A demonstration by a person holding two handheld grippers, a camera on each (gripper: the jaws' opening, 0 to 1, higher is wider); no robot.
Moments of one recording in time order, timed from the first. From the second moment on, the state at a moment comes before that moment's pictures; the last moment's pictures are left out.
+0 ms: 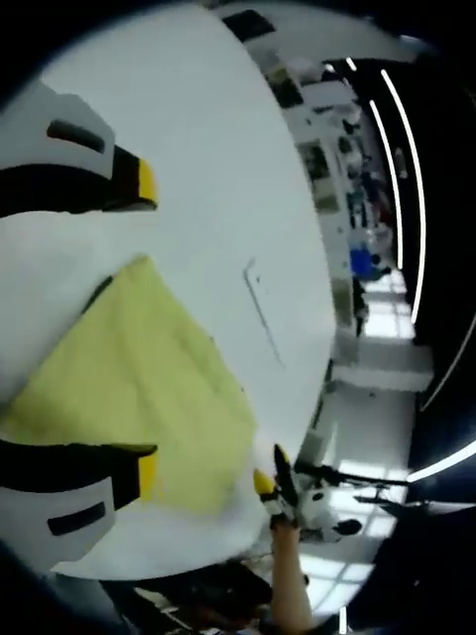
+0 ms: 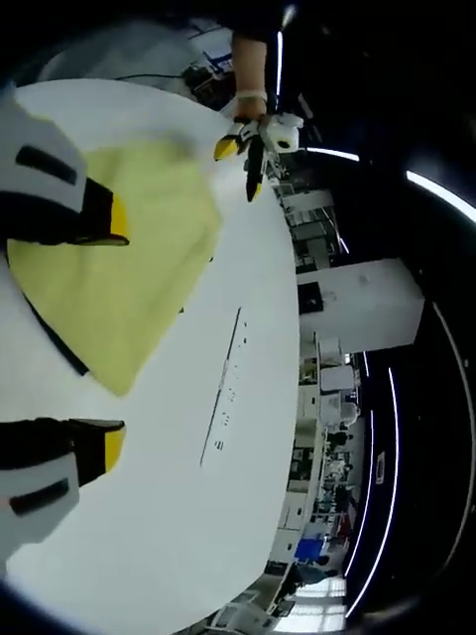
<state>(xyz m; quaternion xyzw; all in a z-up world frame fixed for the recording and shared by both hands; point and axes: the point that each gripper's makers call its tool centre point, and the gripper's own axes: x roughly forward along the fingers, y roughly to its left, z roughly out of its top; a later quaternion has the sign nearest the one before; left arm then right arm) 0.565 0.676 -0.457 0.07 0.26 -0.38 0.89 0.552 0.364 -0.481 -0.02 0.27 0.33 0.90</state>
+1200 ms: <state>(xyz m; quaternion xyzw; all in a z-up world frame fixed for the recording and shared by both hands) 0.443 0.693 -0.483 0.00 0.31 -0.39 0.87 0.425 0.373 -0.483 0.01 0.29 0.35 0.89</state>
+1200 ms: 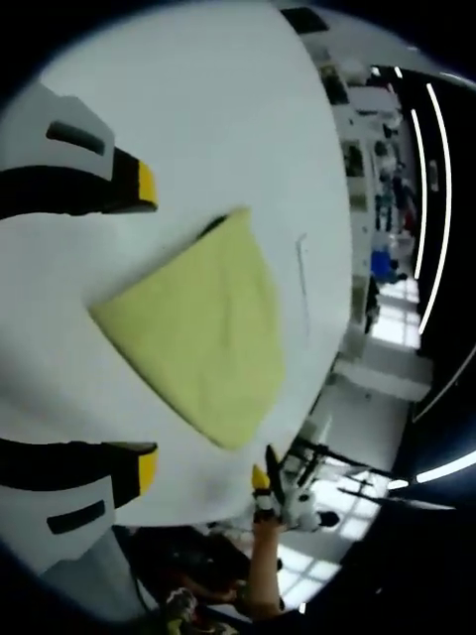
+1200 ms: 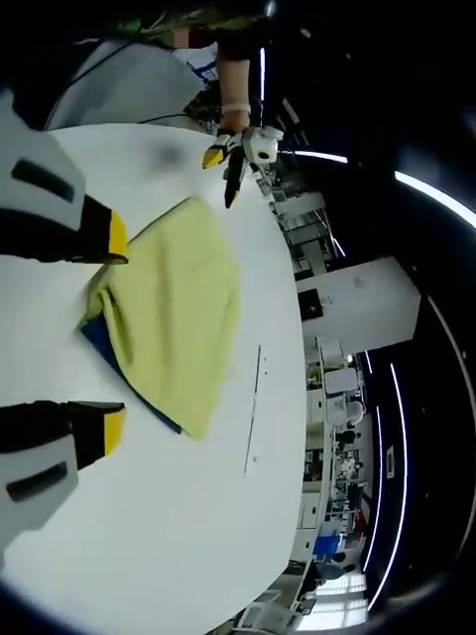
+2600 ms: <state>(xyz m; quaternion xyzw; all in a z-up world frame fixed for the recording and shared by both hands) 0.436 0.708 -0.518 -0.04 0.34 -0.35 0.87 0.411 0.410 -0.516 0.03 0.32 0.36 0.87</state>
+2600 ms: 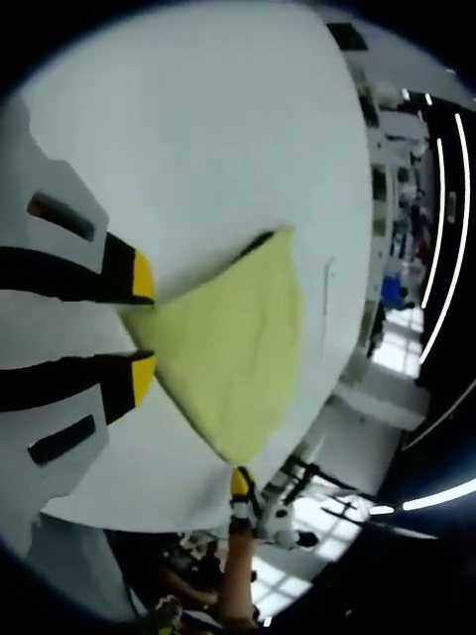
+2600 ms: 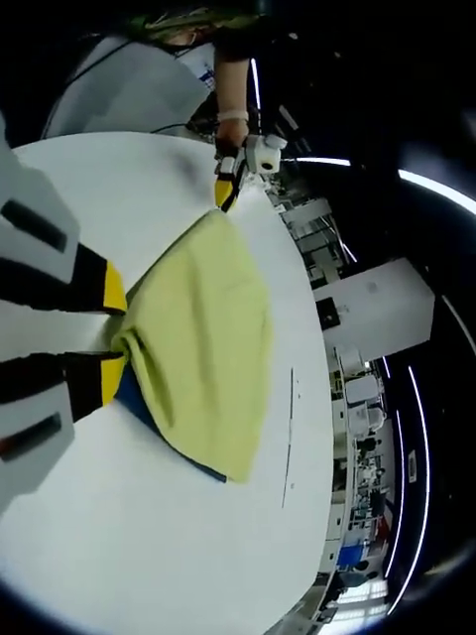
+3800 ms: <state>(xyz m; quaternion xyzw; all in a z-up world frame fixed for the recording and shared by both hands) 0.435 0.716 -0.525 -0.04 0.35 -0.33 0.87 0.403 0.364 -0.507 0.04 0.34 0.35 0.87</state>
